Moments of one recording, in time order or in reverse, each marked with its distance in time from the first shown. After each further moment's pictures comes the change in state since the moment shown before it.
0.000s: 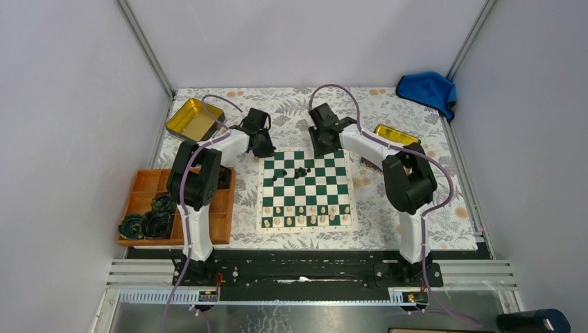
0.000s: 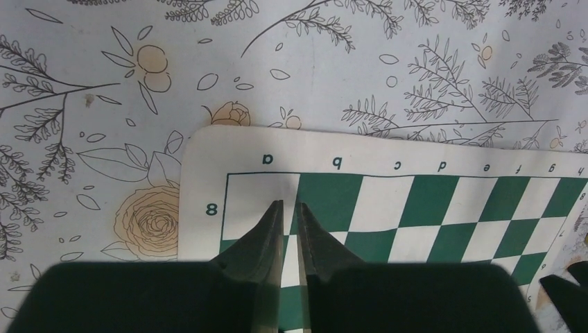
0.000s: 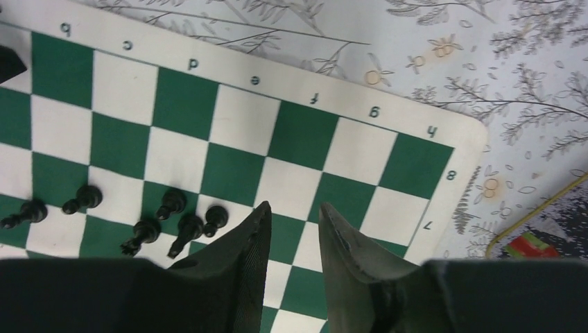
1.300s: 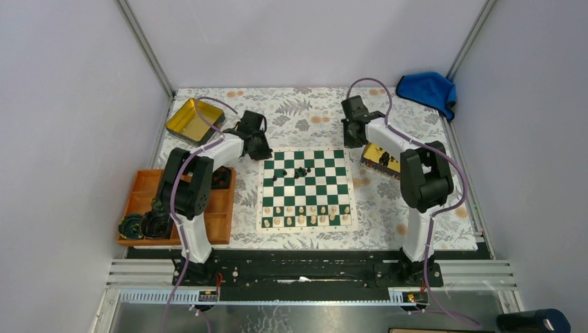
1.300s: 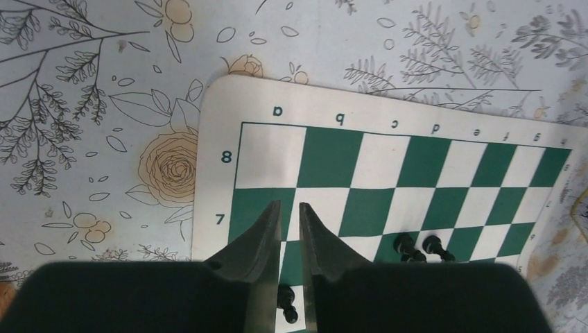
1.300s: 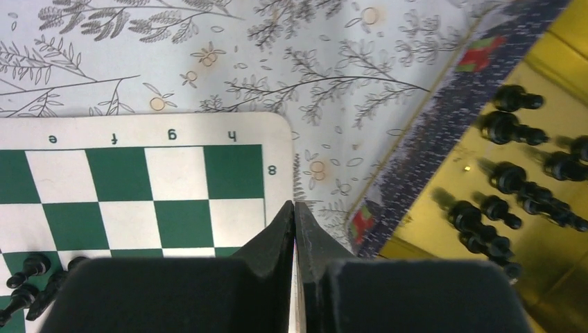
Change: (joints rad) left arm 0.000 -0.135 -0.100 0.002 0.003 -0.007; right arm -0.205 -0.072 -0.076 -0.013 0.081 0.042
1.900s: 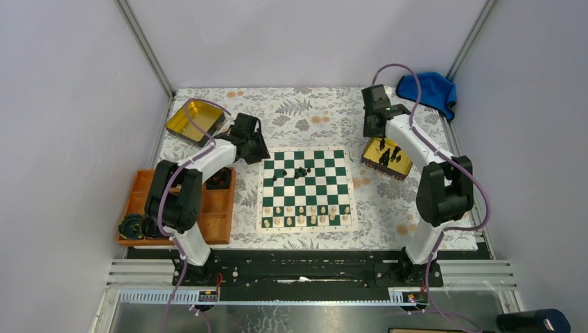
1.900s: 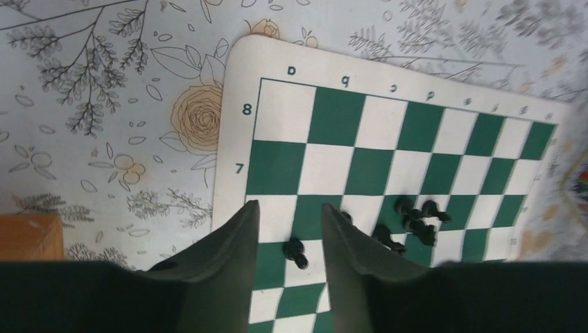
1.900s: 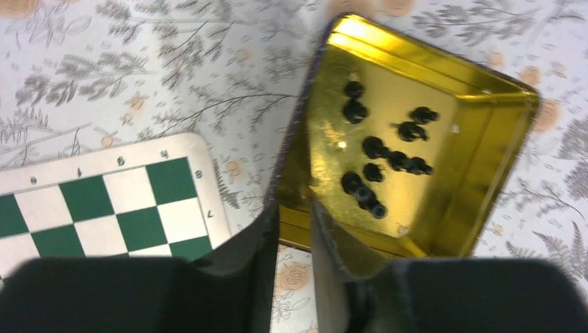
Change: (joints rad) left arm 0.000 -0.158 -0.099 -0.026 -0.021 0.001; right arm -0.101 -0.184 -0.006 -0.090 0.136 0.034
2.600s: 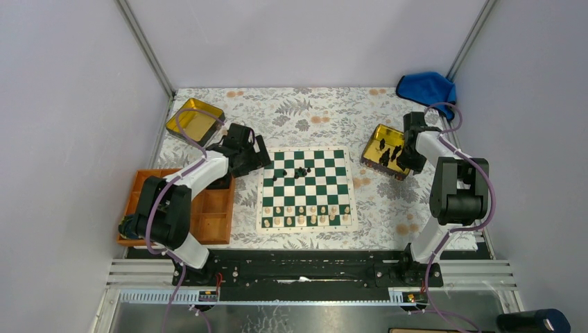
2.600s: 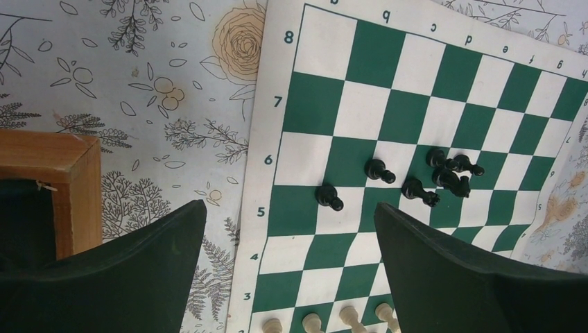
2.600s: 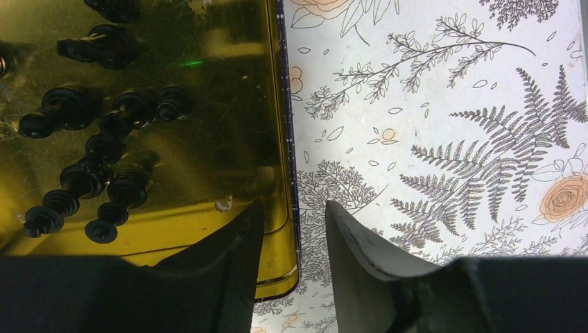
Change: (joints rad) left arm 0.000 -0.135 -0.155 -0.021 0.003 0.003; right arm -0.304 -0.008 -0.313 -0.006 -0.013 0.108
